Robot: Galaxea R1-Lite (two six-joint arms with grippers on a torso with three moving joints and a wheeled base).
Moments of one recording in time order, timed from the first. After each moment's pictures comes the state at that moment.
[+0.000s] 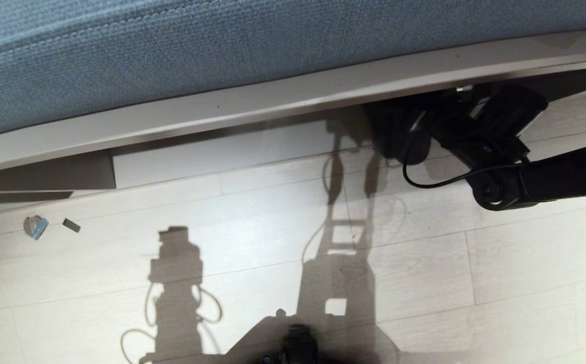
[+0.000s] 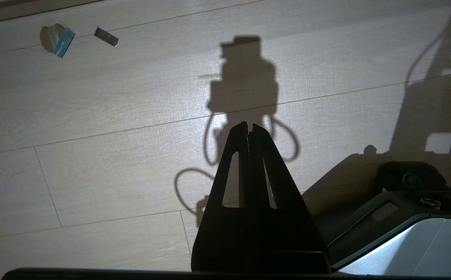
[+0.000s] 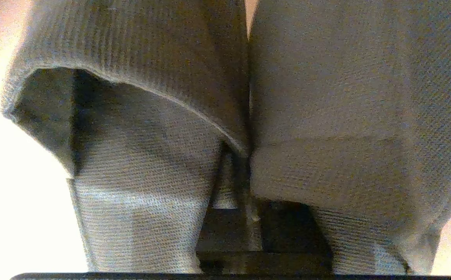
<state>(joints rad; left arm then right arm) 0.01 0.00 0.00 0.00 0.00 -0.01 0.12 2.13 -1.48 -1.13 0.35 0.06</state>
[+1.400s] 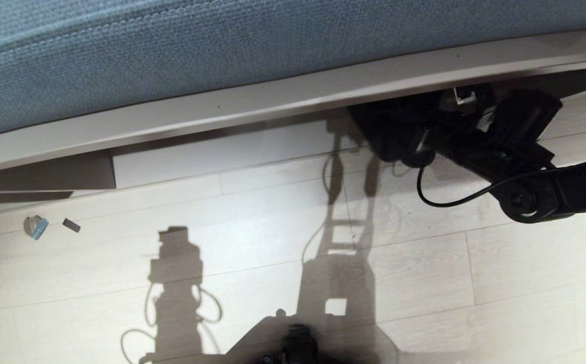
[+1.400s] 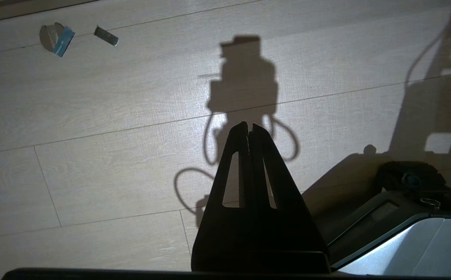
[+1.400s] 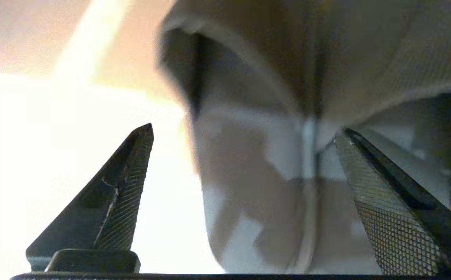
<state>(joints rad) 0.01 0.00 0.00 0.00 0.00 -0.01 0.13 1.96 -1.24 -0.96 0.38 -0.03</state>
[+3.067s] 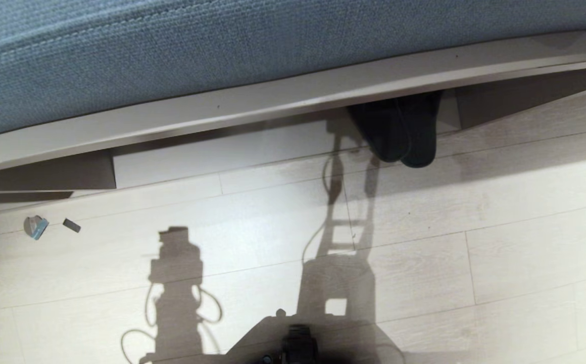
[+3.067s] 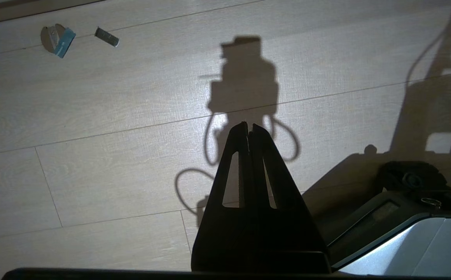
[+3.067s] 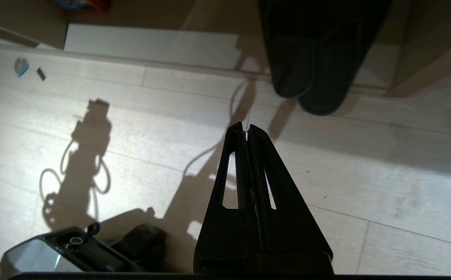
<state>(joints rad) 0.01 0.00 0.00 0.00 0.00 -0.01 0.12 0.61 -0.60 -0.18 0.33 -0.06</state>
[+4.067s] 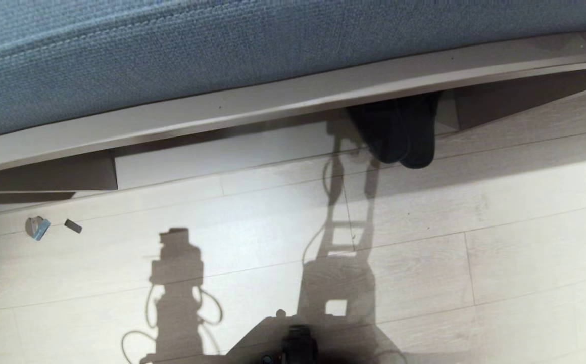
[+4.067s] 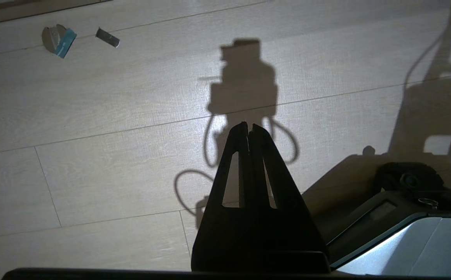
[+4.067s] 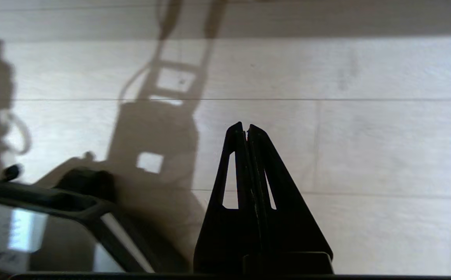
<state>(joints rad) 0.01 0.00 0.00 0.00 0.00 -0.01 0.00 0.04 -0.03 -0.13 0.13 -0.05</state>
